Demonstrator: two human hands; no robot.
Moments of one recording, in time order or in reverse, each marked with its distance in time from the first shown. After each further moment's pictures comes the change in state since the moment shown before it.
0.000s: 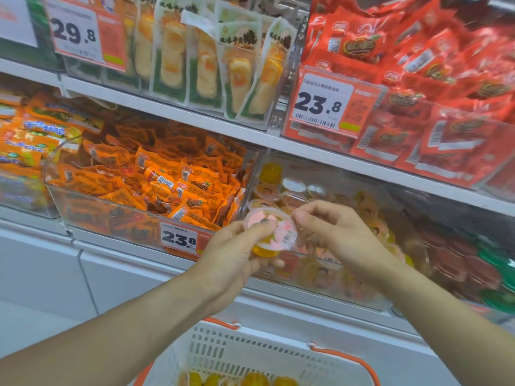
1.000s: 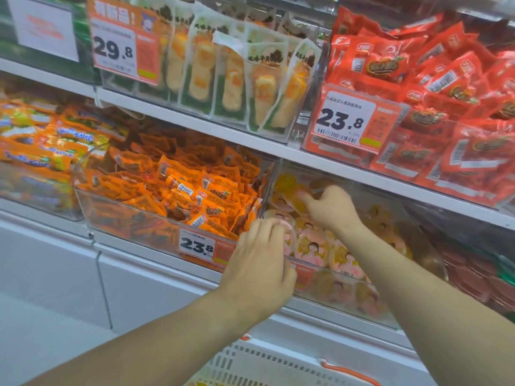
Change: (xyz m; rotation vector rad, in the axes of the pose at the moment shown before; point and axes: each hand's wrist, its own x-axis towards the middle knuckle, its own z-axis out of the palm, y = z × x) left_hand 0.006 -0.012 -0.009 1.517 0.060 0.675; right_hand 0.098 0.005 0.009 -0.694 0.343 0.109
